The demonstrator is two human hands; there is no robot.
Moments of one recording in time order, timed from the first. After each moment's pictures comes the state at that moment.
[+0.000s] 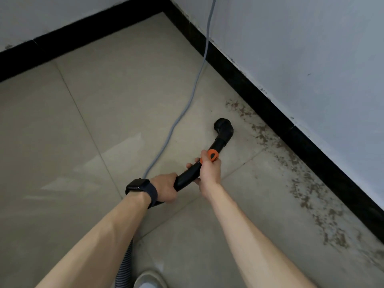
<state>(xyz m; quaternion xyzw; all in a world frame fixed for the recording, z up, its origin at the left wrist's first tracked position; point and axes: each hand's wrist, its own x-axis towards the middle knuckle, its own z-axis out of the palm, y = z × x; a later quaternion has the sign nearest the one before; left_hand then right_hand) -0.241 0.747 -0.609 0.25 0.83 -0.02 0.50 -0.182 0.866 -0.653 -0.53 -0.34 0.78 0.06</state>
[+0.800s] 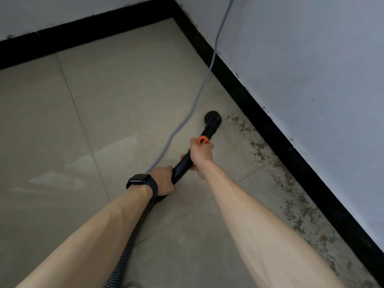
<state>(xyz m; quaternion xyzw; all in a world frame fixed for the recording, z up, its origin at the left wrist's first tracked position) -0.272 0.771 -0.620 0.20 0.87 0.04 0.44 -0.261 0.905 -0.628 -0.51 -0.52 0.69 -0.08</state>
